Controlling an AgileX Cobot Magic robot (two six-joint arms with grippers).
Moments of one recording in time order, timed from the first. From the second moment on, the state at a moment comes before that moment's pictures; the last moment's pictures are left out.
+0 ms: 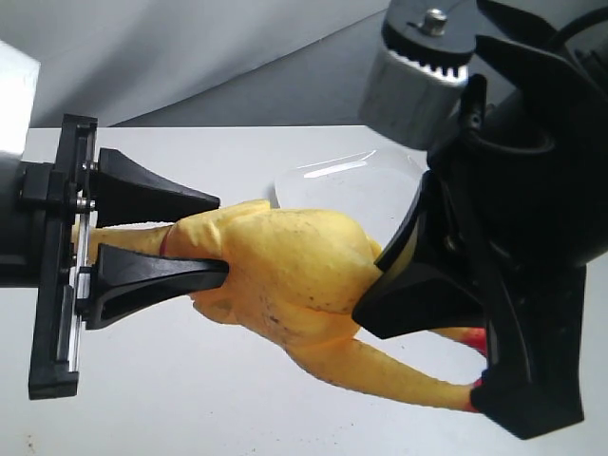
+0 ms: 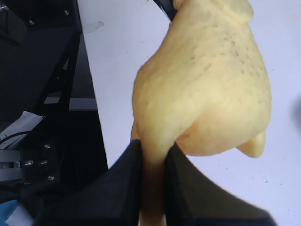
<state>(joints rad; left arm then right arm) -0.16 1.15 -0.69 1.77 -0.95 -1.20 0.74 1.23 -1.25 0.41 1.24 -0.60</state>
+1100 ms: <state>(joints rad) -0.16 1.15 -0.69 1.77 -0.94 -1.22 0.74 1.23 -1.25 0.41 1.24 -0.60</state>
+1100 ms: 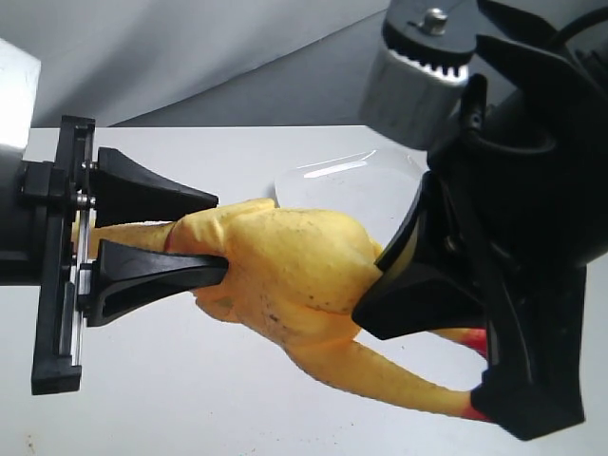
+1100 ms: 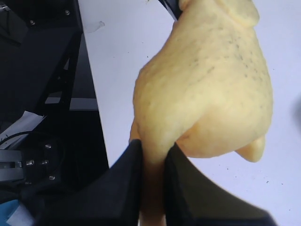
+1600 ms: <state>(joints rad) -0.16 1.15 -0.69 1.76 -0.92 -1.29 0.74 1.23 -1.25 0.41 1.24 -0.60</state>
